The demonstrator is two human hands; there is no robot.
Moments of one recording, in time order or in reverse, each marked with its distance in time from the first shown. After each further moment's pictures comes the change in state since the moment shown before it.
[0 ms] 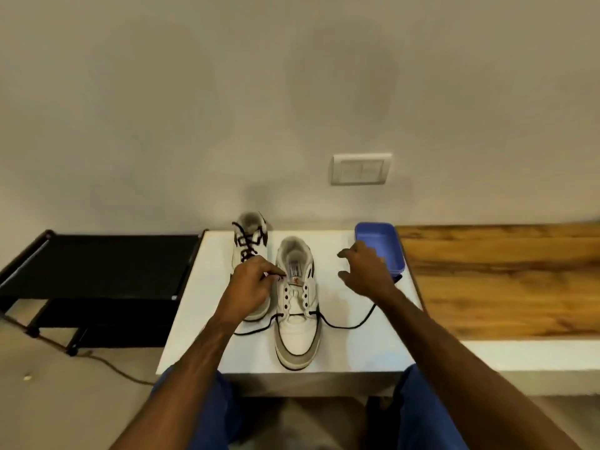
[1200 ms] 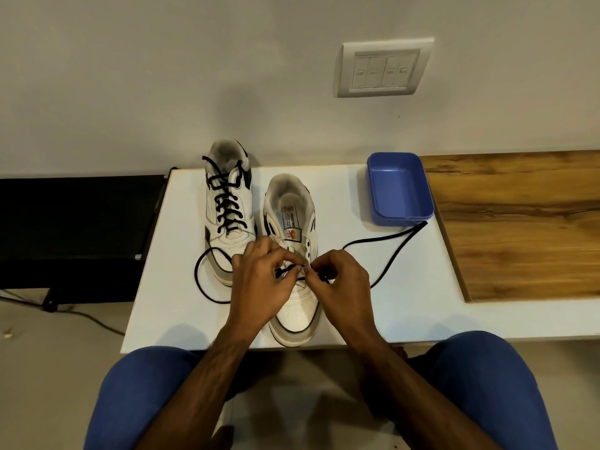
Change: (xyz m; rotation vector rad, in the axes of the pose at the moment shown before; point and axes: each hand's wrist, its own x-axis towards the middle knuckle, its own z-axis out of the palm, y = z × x) left_hand -0.021 -0.032 0.111 0.041 0.109 -0.047; right_hand -0.056 -0.043 0.119 0.812 0.253 0.120
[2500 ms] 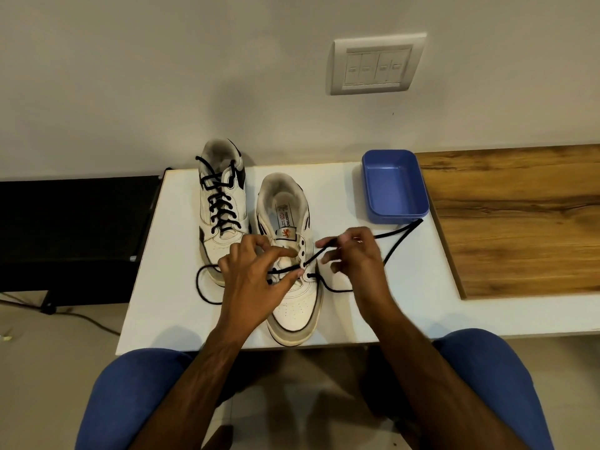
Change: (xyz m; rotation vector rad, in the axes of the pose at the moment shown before) left_hand -0.002 -0.007 0.003 0.073 0.041 0.021; right_hand 0.029 -0.007 -0.037 0.806 -0.104 0.266
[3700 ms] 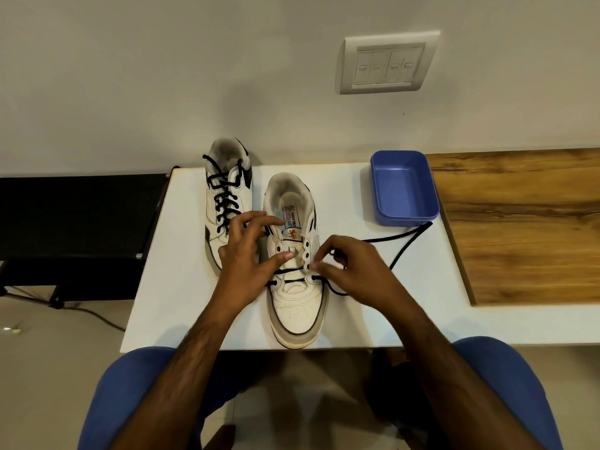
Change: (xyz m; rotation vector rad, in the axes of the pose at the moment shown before) left_hand 0.027 -0.011 -0.019 -0.396 -0.080 -0.066; right_hand 0.013 -0.013 -0.005 -0.949 -0.309 -0.173
